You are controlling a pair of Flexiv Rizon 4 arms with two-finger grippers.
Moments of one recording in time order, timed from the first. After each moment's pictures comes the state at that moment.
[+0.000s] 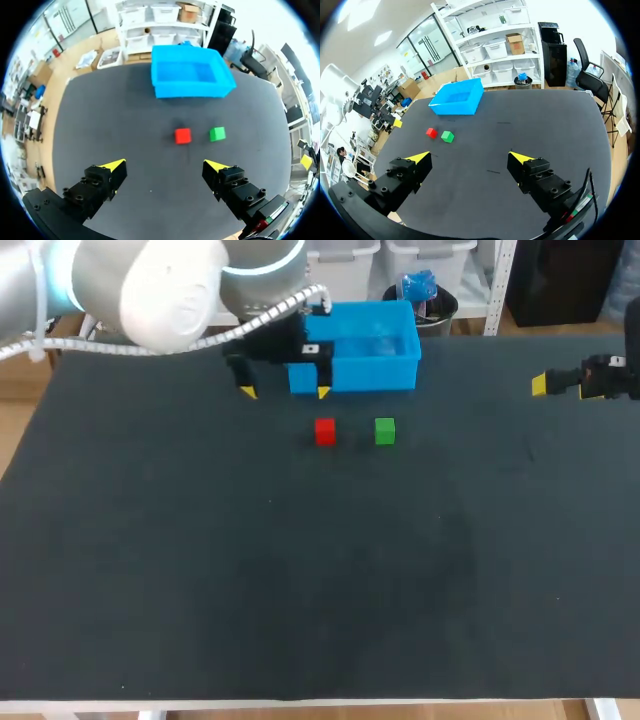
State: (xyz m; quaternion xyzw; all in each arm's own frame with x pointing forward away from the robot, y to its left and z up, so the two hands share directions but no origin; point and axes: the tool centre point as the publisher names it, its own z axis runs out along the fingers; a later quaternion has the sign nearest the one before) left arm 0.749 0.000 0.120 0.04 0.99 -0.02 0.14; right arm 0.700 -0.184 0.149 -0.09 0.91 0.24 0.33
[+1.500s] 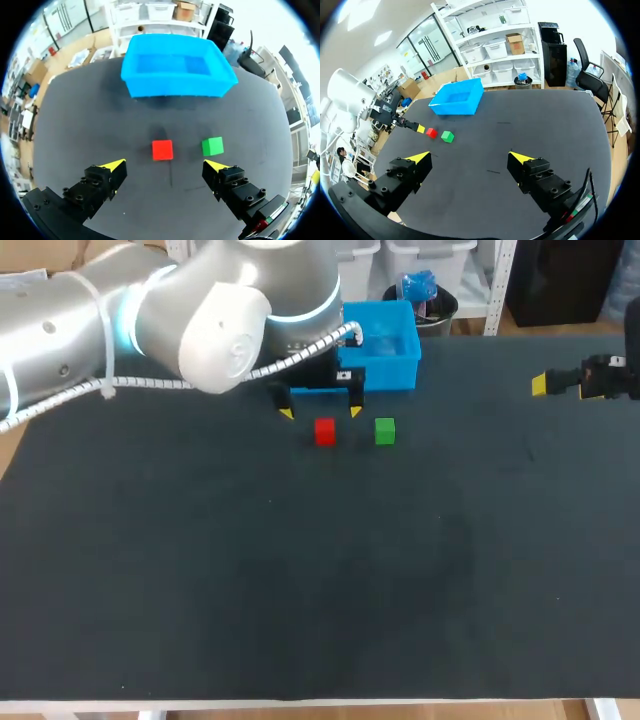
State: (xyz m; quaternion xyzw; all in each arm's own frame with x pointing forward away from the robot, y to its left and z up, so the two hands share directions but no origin) left arm 0.779 -0.043 0.053 0.03 0.99 -0.04 0.15; right arm 0.700 -0.184 0.149 -0.09 0.91 0.24 0.33
